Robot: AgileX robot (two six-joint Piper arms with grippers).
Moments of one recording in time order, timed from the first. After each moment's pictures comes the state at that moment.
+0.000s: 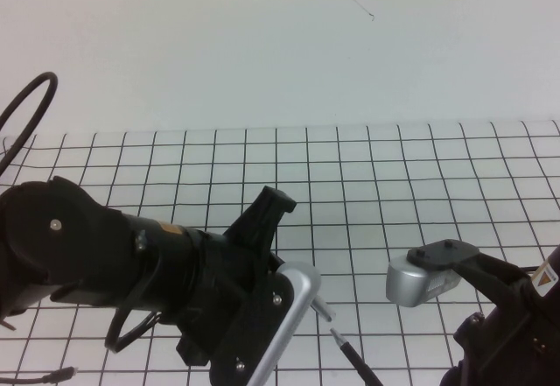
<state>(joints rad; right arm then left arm) 0.64 1.37 -0.98 0.63 1.32 -0.30 -0.64 1.30 -0.87 -0.87 0.54 2.39</state>
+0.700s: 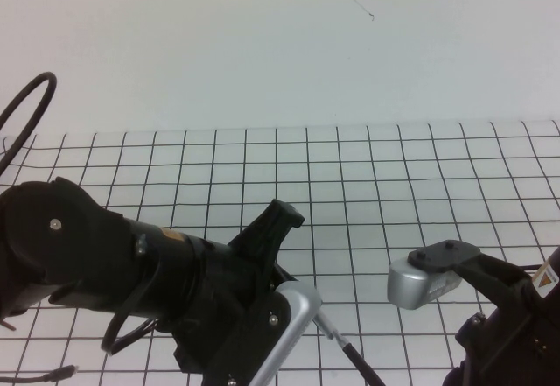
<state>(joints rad) 0.64 1.37 -0.98 0.62 1.32 -0.30 -0.64 1.30 -0.87 -0.89 0.60 2.46</state>
